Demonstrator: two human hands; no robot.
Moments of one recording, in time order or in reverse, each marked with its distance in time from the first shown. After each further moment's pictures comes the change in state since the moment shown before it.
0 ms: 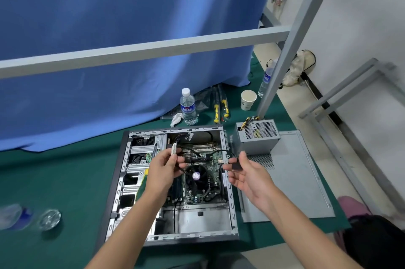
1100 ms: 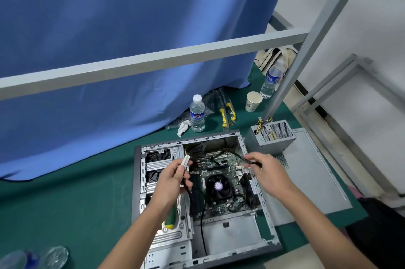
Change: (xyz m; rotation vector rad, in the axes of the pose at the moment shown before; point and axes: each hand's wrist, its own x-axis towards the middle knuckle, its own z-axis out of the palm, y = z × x) left_hand 0.055 0.004 -0.079 0.120 -0.260 -0.090; right_hand 0.040 0.009 0.045 -1.156 0.206 -0.434
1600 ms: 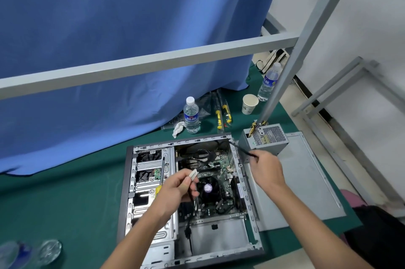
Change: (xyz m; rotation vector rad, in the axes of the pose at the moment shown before) left_hand -0.020 -0.002 0.038 0.102 -0.188 0.013; right_hand 0.022 0.016 -0.020 -0.139 0.238 0.116
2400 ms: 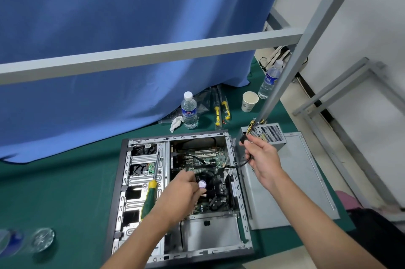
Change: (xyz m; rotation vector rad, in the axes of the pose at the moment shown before) left_hand 0.013 -0.018 0.025 1.225 -0.035 0.359; right_hand 0.023 0.003 -0.005 1.216 -0.194 0.351
